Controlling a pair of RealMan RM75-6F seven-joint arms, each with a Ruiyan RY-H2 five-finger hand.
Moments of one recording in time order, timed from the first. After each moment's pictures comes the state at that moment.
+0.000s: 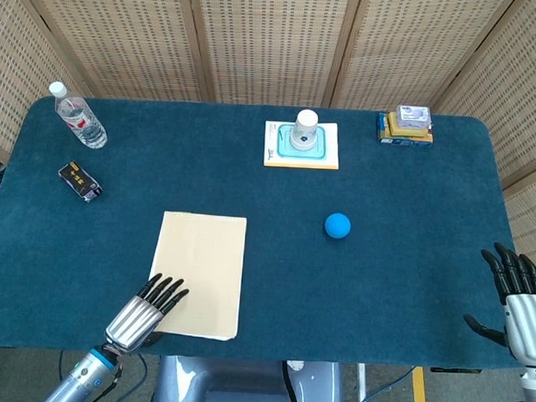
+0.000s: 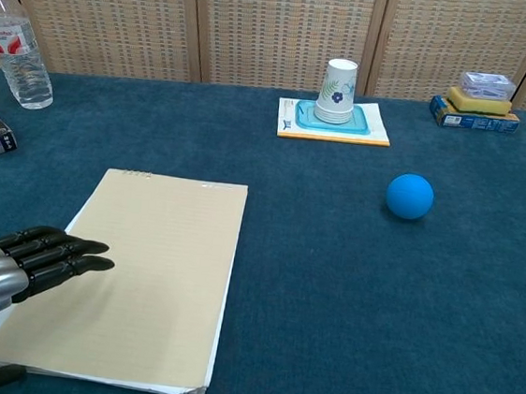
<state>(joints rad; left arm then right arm) -0.24 -1.57 0.11 -1.42 1.74 1.19 0.39 0.05 -1.05 0.06 -1.63 -1.58 1.56 0.11</state>
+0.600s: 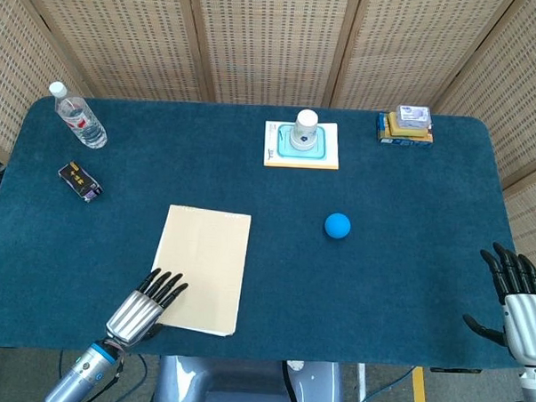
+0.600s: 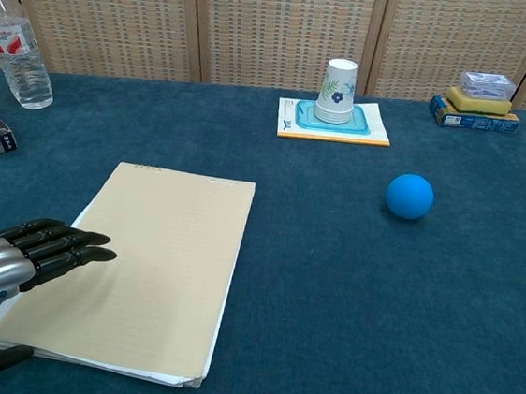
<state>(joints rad) -0.27 -1.58 0.10 -1.42 1.70 1.18 0.40 0.05 -1.05 0.06 -1.63 -1.58 1.56 0.11</state>
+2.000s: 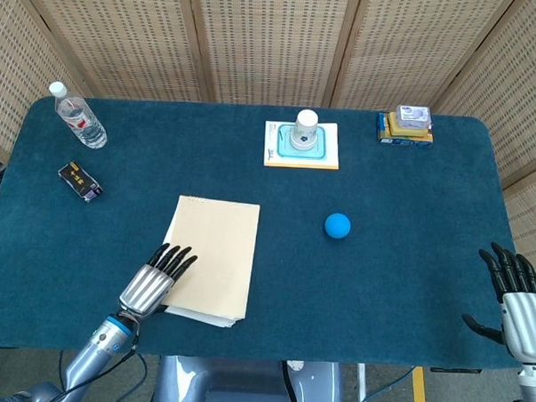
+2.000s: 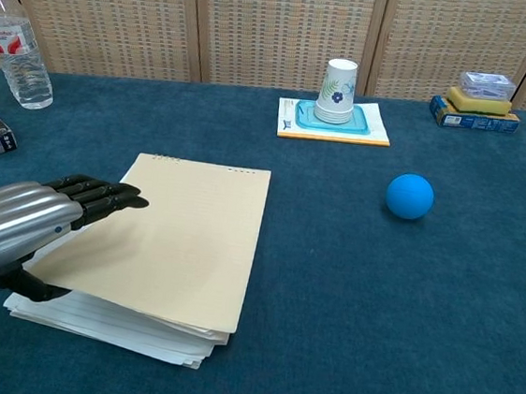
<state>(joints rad) -0.38 -1.62 0.00 -1.44 1.56 1.13 0.41 0.06 -1.05 0.06 -1.63 -1.56 1.53 0.11</state>
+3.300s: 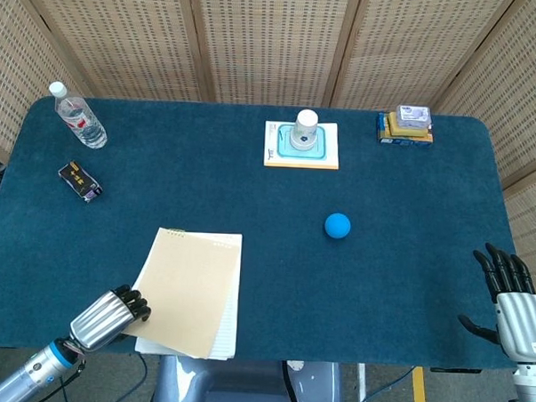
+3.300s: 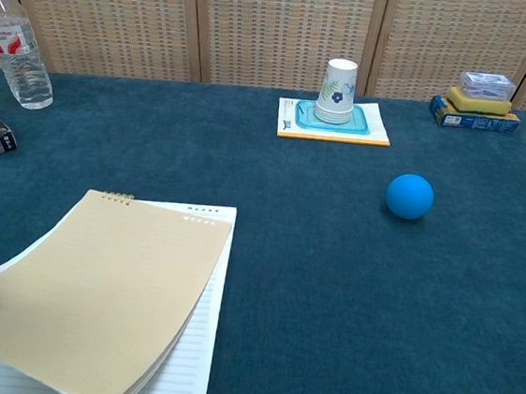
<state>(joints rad) -0.34 -1.39 0.27 -1.29 1.95 1.46 0.08 0.07 -1.06 0.06 -1.63 -1.57 1.53 0.08</state>
